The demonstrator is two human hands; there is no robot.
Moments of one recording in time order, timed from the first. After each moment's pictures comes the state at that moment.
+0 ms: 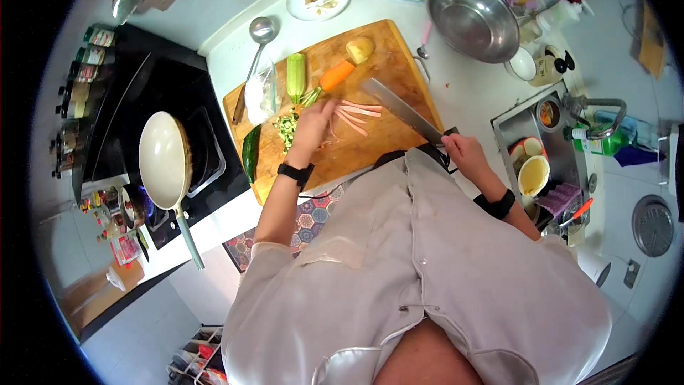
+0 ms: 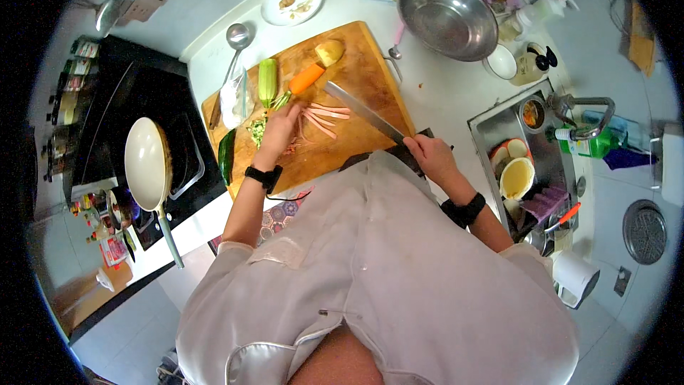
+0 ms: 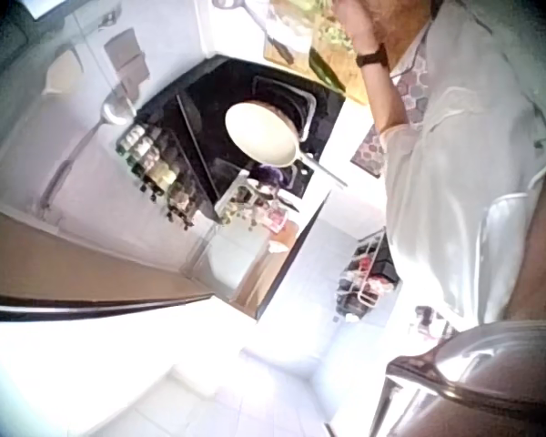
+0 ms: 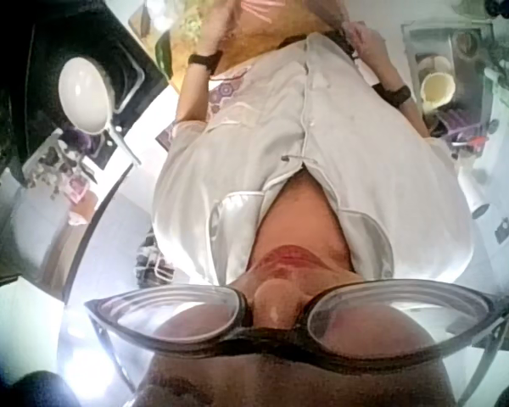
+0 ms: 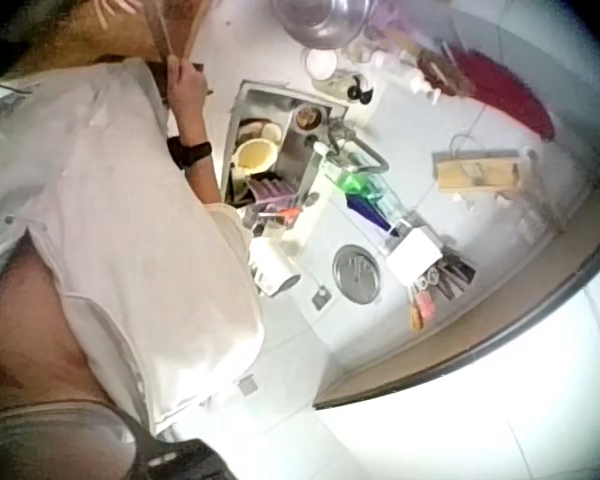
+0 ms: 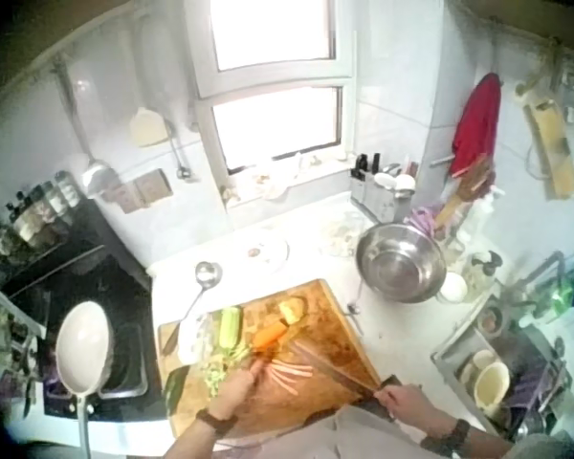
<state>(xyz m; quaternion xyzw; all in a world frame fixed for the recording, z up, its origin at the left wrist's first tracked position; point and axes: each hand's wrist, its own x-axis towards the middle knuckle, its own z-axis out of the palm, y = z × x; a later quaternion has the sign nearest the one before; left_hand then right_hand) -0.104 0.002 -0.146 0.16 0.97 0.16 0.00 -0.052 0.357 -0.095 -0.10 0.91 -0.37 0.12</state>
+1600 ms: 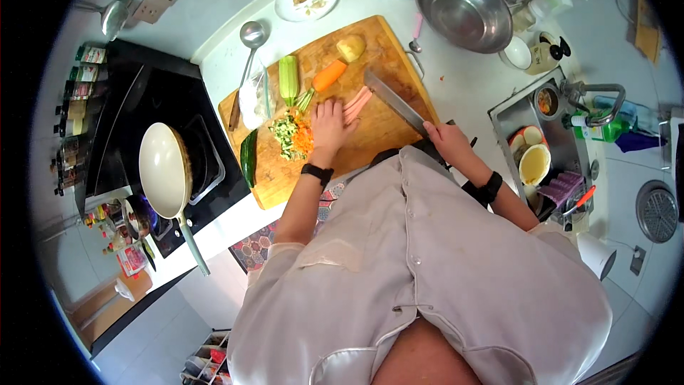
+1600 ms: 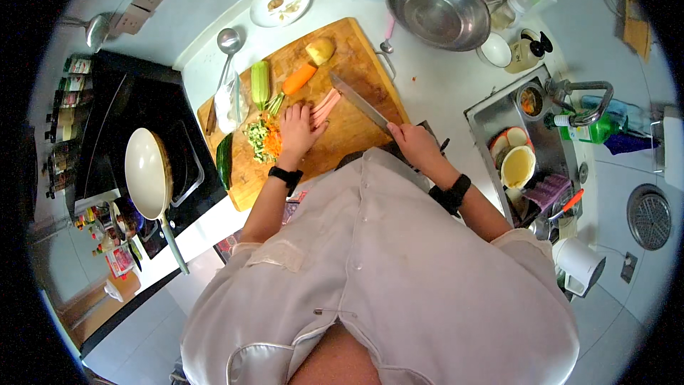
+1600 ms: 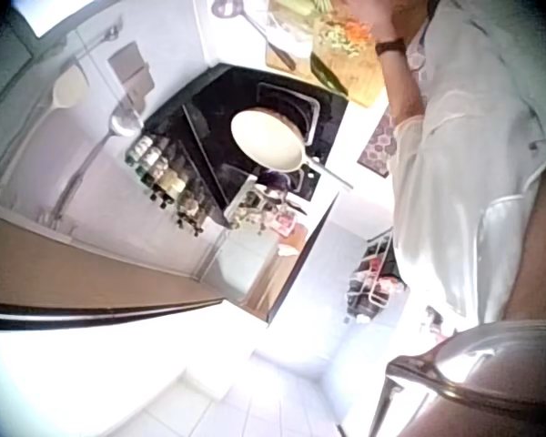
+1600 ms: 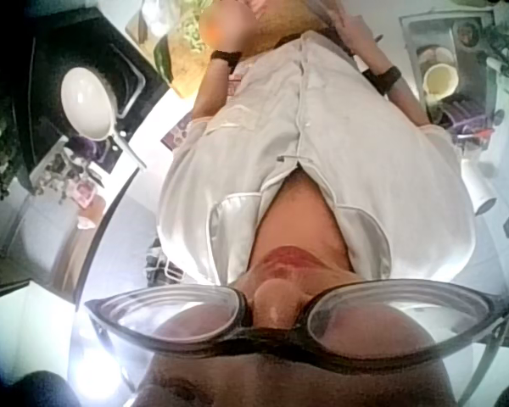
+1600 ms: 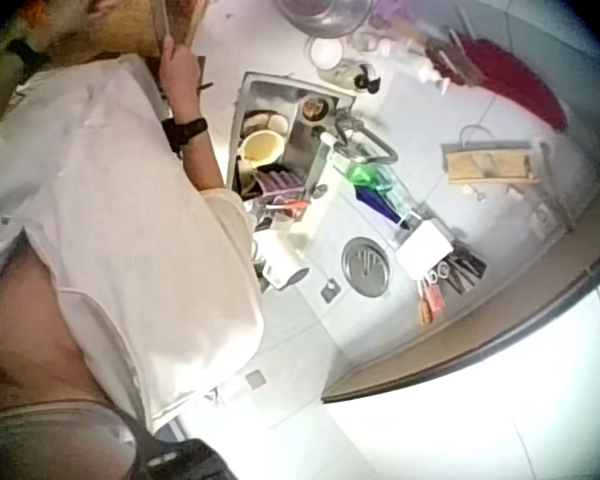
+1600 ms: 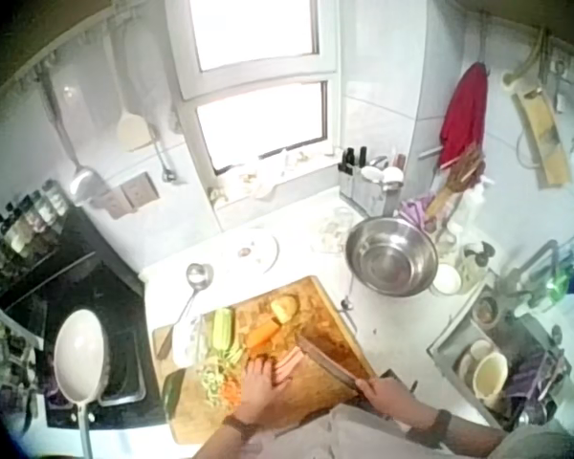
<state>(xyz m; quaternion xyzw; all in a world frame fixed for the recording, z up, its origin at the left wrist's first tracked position) -0.097 0.044 -0.191 0.14 0.97 0.12 -0.13 -0.067 0.331 -0.110 -0.02 0.93 -0.31 0.19</state>
